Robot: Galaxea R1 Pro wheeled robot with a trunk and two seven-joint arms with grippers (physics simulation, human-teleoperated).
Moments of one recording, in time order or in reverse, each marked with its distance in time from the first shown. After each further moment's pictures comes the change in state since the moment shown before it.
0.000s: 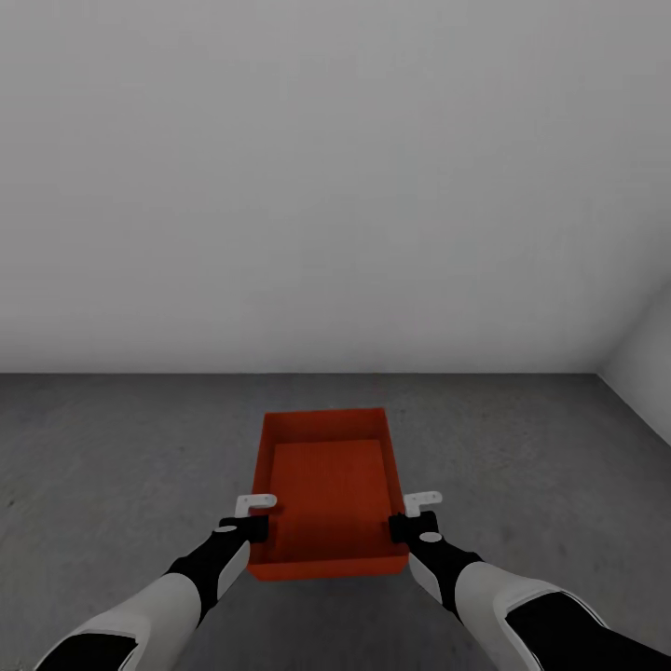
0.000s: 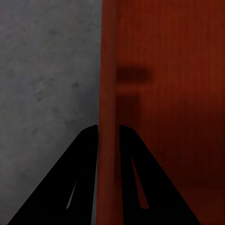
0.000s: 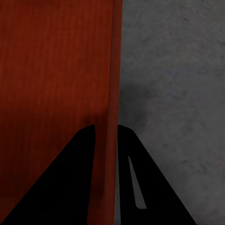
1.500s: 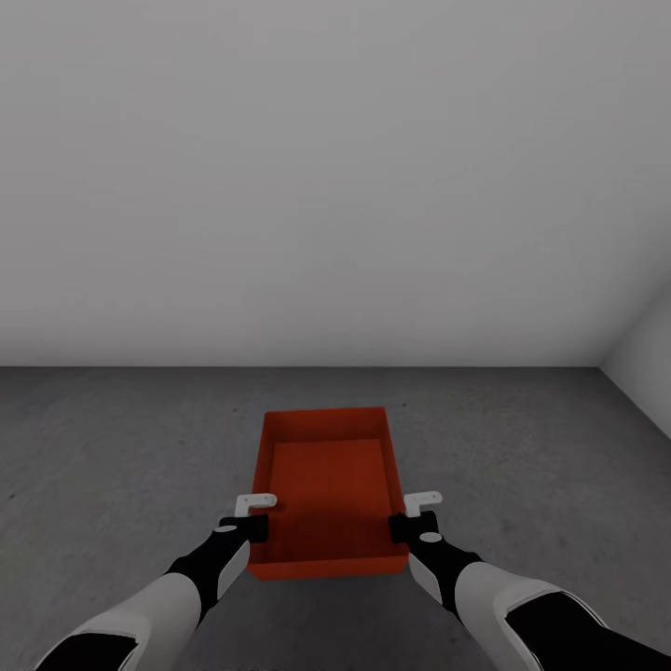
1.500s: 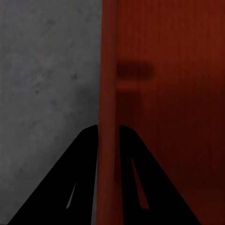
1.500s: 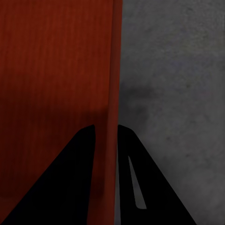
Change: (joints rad) left arm 0.000 0.000 0.000 0.000 -0.001 -0.002 0.000; right arm 0.000 0.000 -0.001 0.001 0.000 -0.004 0.000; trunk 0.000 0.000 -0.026
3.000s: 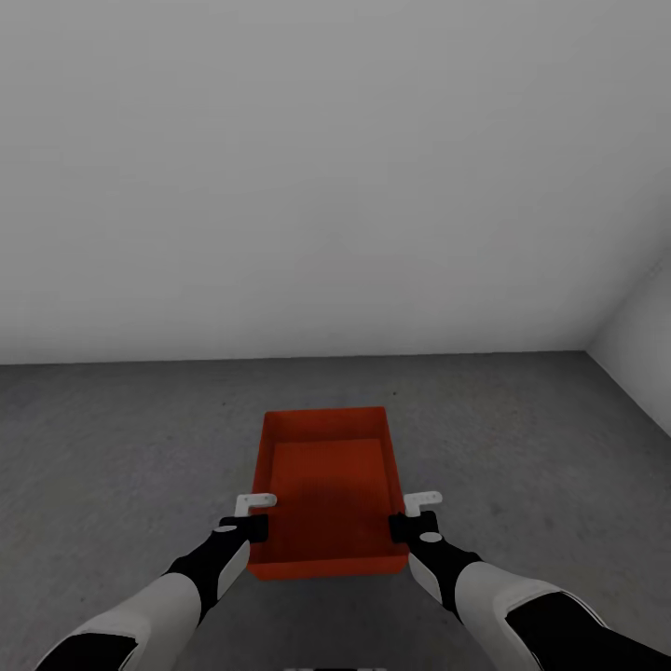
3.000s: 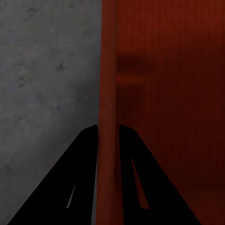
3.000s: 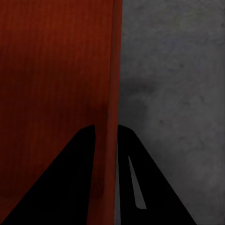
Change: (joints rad) left arm 0.000 0.000 0.000 -0.002 -0.001 -0.001 0.000; right arm 0.000 0.000 -0.001 0.000 0.000 -0.003 0.000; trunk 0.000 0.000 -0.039
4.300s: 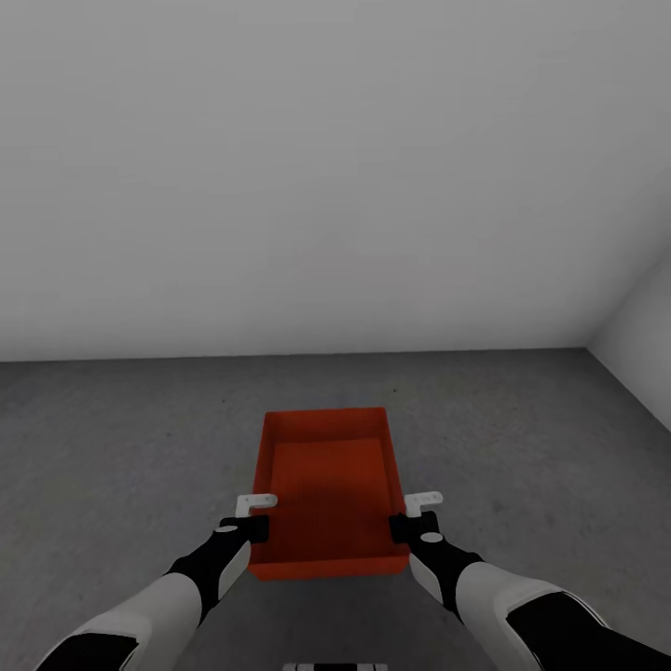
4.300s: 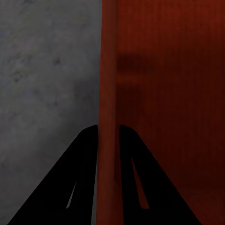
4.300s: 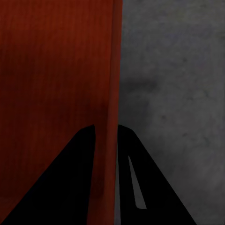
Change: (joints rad) left arm 0.000 -0.003 0.003 0.003 -0.003 0.001 0.003; right arm 0.000 -0.002 0.004 0.002 -0.005 0.001 0.004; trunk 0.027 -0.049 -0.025
